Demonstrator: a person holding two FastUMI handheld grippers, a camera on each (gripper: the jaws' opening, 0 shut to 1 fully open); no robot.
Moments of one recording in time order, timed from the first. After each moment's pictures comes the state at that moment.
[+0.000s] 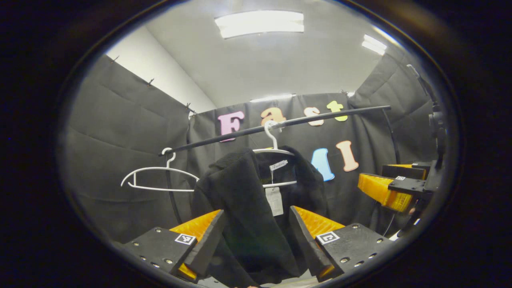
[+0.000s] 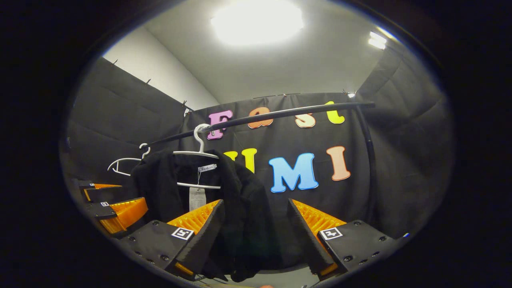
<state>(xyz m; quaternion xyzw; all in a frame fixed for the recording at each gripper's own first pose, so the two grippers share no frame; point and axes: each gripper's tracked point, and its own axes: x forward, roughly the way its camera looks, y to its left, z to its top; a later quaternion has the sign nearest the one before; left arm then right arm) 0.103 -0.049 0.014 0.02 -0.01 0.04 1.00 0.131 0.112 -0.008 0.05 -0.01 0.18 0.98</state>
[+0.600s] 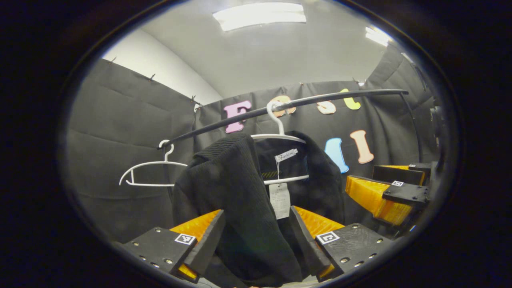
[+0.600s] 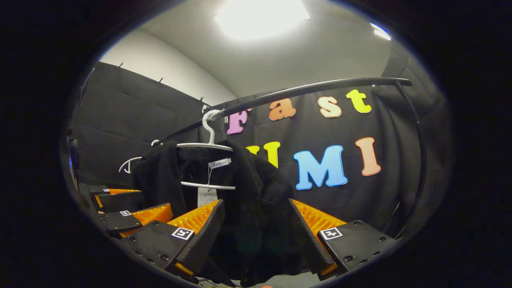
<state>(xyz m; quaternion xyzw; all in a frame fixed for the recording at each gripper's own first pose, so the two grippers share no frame) 0.174 -0.047 -0.010 0.03 0.03 0.09 1.00 0.188 0.167 -0.024 0.06 0.01 0.26 0.96</state>
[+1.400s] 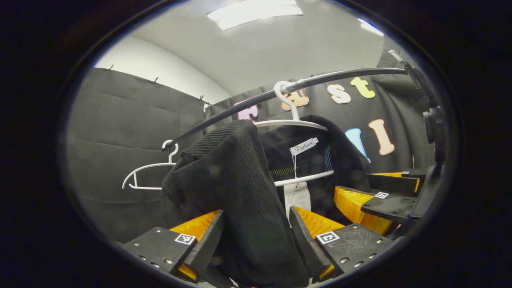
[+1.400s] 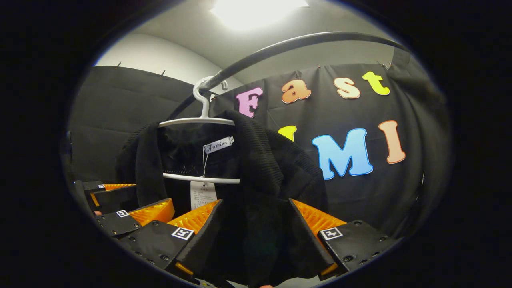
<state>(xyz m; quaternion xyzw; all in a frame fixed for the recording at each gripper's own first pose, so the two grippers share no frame) 0.234 -0.025 -0.028 0.06 0.03 0.15 0.99 0.253 0.226 -0.058 0.07 0.04 0.30 0.95</state>
